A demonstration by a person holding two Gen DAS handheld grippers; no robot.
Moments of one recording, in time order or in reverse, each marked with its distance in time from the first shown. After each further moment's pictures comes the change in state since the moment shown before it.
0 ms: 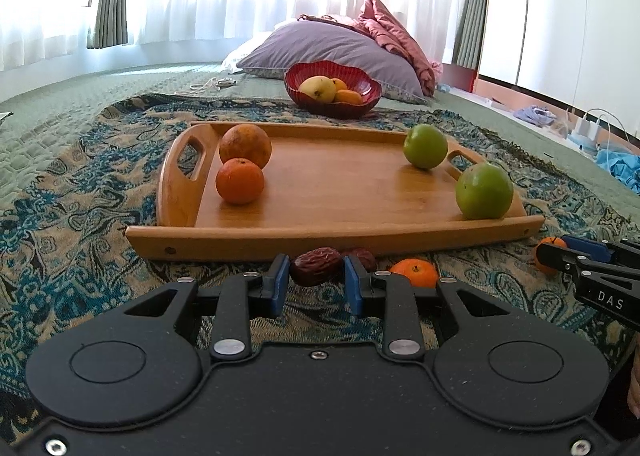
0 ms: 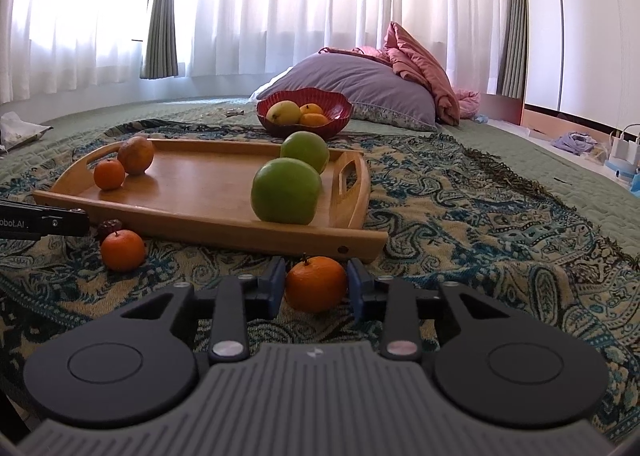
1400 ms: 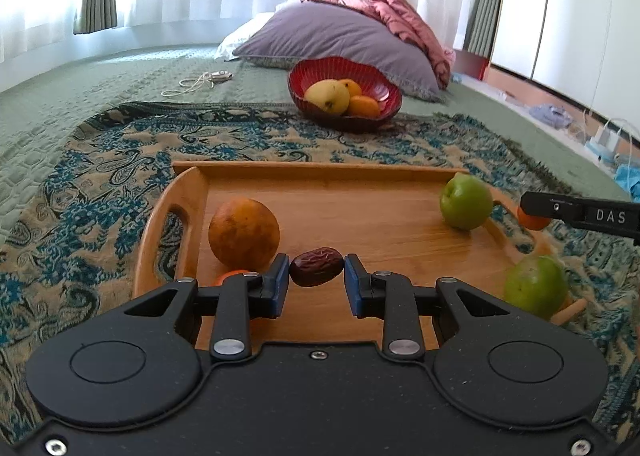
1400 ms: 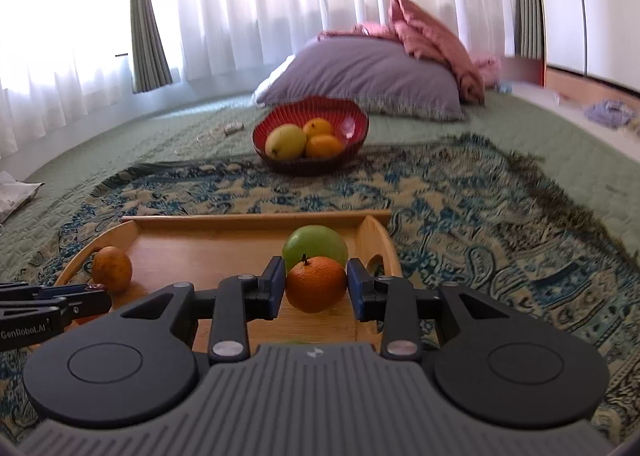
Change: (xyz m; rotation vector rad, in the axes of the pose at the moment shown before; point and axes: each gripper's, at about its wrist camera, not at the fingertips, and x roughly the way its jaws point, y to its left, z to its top) left arm 0.091 0.020 0.101 -0.006 0.100 -0.005; right arm 0.107 -0.019 0.119 0.148 0.119 0.084
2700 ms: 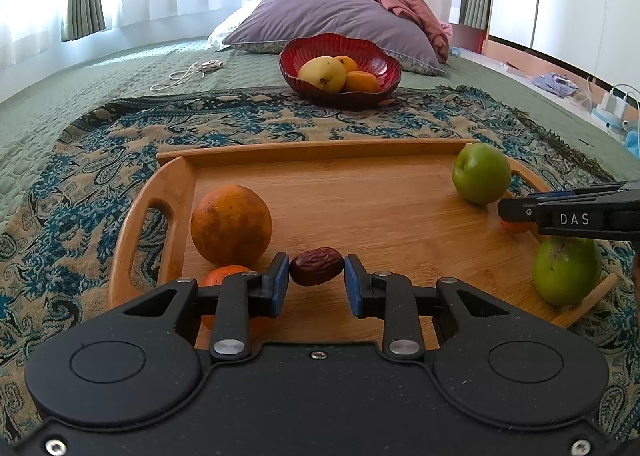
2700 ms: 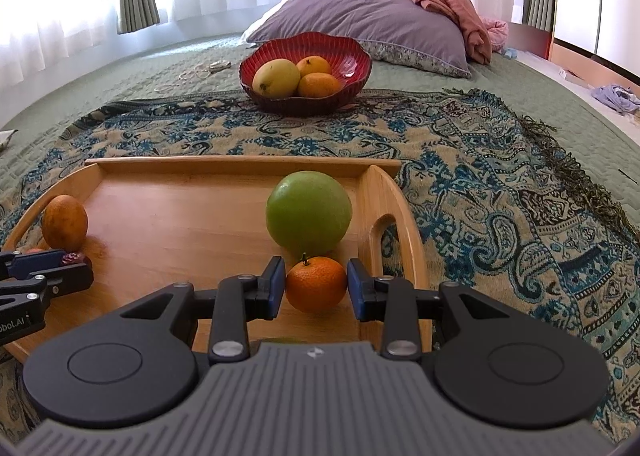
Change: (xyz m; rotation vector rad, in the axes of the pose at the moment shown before) left arm 0.032 -0.008 -0.007 0.068 0.037 0.021; right arm 0.057 0.011 -0.010 -0.071 0.159 -0.058
